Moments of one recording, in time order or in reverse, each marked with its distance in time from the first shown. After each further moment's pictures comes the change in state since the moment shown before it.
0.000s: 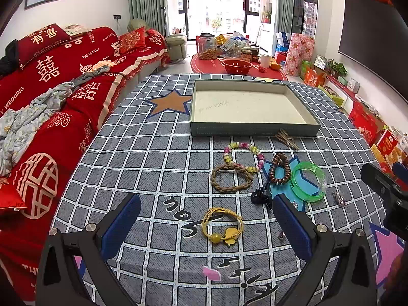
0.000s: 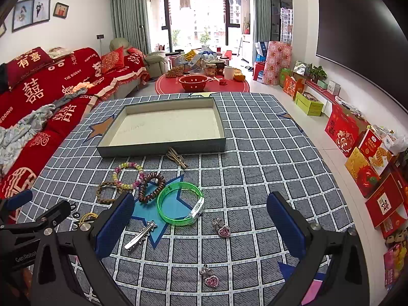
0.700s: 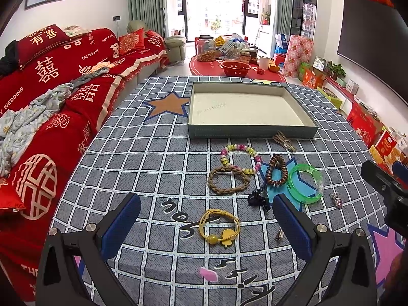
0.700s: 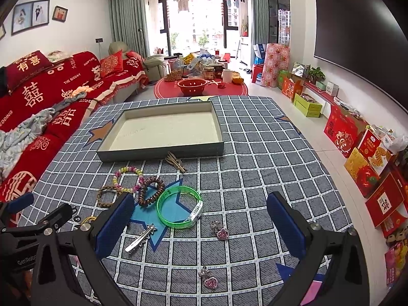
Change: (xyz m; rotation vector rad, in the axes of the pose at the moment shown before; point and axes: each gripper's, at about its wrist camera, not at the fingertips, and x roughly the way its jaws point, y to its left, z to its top) left arm -0.001 -0.003 0.001 0.004 -0.010 -0.007; right arm -0.004 -0.003 0.004 0.010 -0.019 -0.001
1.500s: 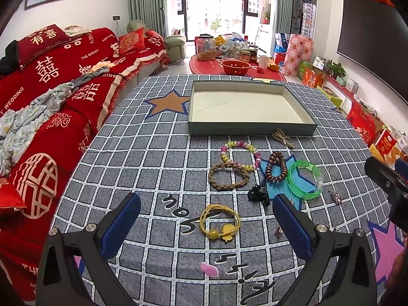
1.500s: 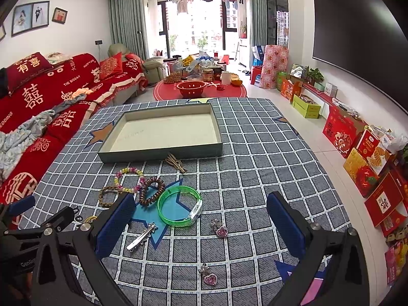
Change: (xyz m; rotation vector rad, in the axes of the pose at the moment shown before) left arm -0.002 0.001 0.000 -0.004 0.002 0.000; right arm -0.001 0.000 -0.001 0.000 -0.002 -0.001
